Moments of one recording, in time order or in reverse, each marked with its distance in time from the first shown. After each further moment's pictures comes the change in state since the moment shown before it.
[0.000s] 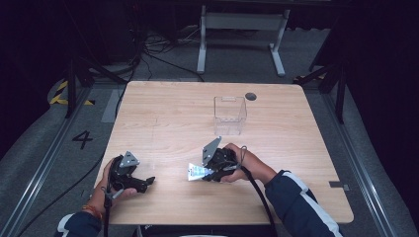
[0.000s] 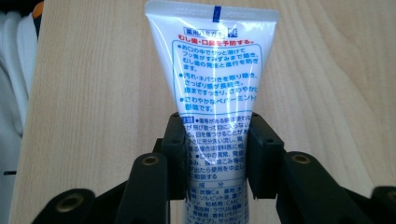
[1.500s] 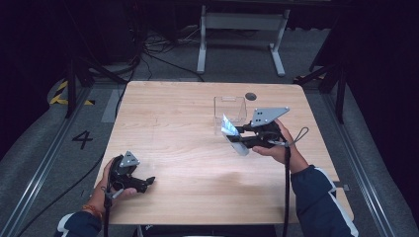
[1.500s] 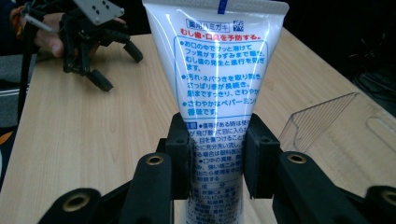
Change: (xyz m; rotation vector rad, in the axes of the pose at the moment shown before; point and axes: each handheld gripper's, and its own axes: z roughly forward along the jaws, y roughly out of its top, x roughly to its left) left arm 0.000 0.000 0.000 0.001 -0.006 0.003; right arm -0.032 -0.049 -0.118 -0.469 -0.260 0.169
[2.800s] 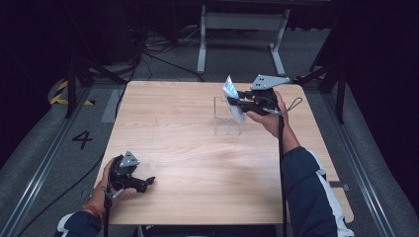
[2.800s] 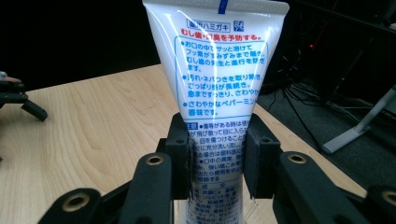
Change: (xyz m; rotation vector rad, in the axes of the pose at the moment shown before) left arm 0.000 0.000 0.000 -0.001 -0.001 -0.004; right arm -0.070 0.032 0.013 -0.103 -0.233 0.093
